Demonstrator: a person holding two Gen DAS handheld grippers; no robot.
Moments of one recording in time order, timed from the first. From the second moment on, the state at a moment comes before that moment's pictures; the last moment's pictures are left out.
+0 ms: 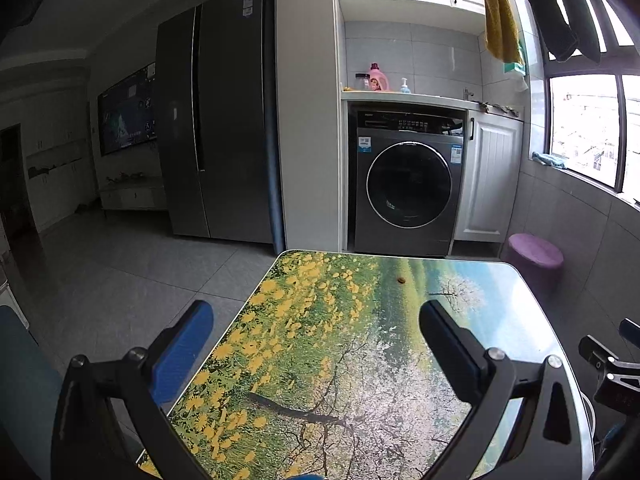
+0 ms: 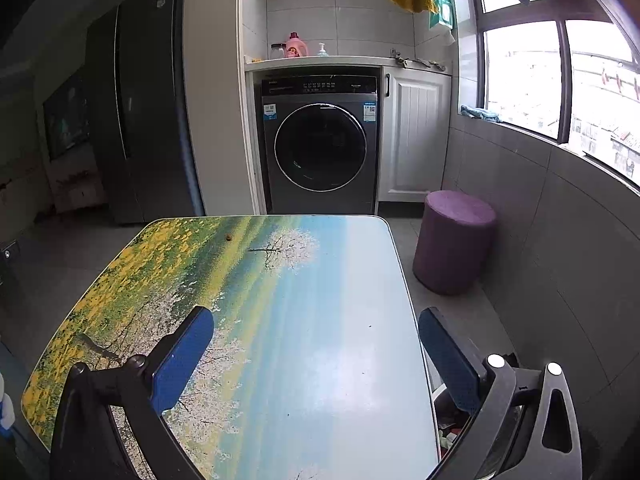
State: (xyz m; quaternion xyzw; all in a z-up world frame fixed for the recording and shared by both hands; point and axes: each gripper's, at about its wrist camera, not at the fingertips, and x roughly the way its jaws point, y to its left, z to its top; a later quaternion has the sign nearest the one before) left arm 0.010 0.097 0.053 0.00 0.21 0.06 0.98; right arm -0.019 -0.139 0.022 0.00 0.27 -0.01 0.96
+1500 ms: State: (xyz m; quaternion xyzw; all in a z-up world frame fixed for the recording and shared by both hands) left arm -0.004 0.075 0.059 0.00 0.20 0.03 0.98; right arm -0.033 -0.154 0.027 -0.01 0.25 -0.05 0.97
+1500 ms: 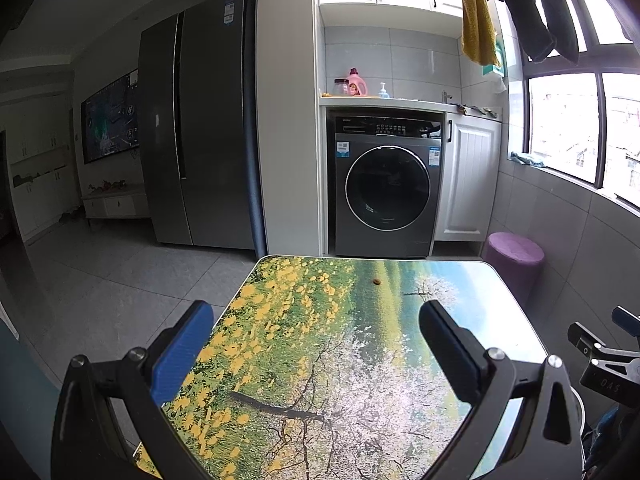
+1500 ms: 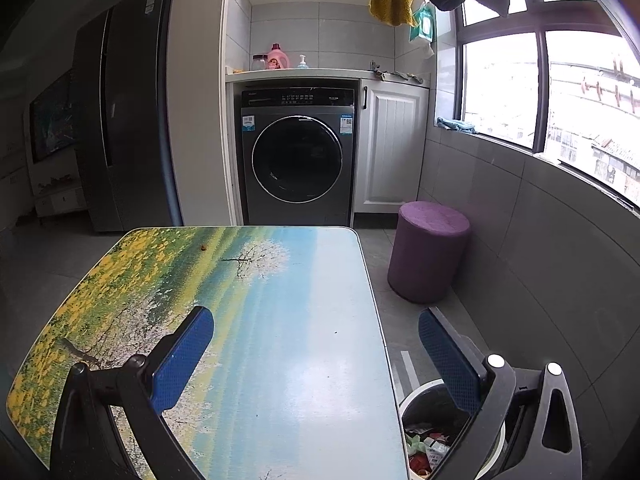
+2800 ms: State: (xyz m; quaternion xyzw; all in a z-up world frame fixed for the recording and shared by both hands) left arm 0.004 0.088 0.056 0.00 0.20 0.05 0.98; right arm -0.041 -0.164 0.033 -0.02 0.24 -0.08 0.97
